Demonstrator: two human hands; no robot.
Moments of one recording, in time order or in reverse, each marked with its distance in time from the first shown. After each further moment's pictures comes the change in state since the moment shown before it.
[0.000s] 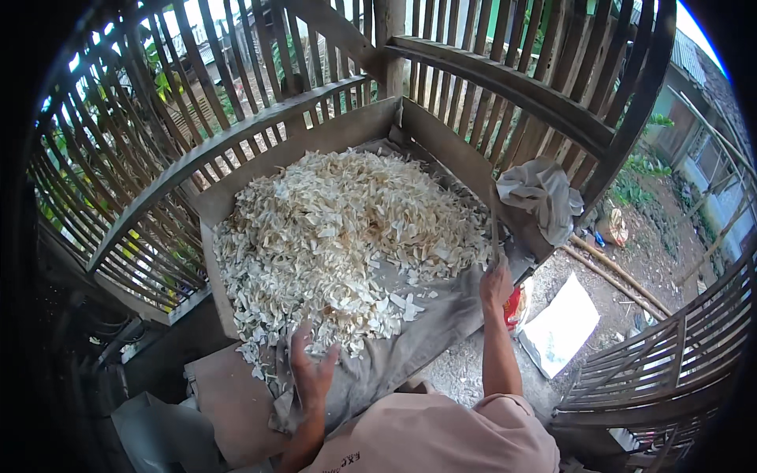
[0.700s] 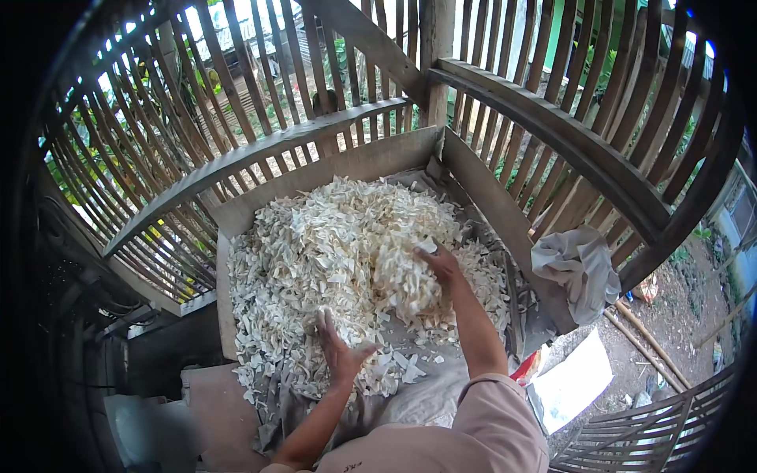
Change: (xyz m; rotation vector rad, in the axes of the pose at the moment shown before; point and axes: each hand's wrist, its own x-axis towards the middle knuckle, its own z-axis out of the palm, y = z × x) left_hand 0.083 -0.067 0.132 0.347 0.137 0.012; right_hand 0.099 -0.180 0.160 0.617 -1.156 0.019
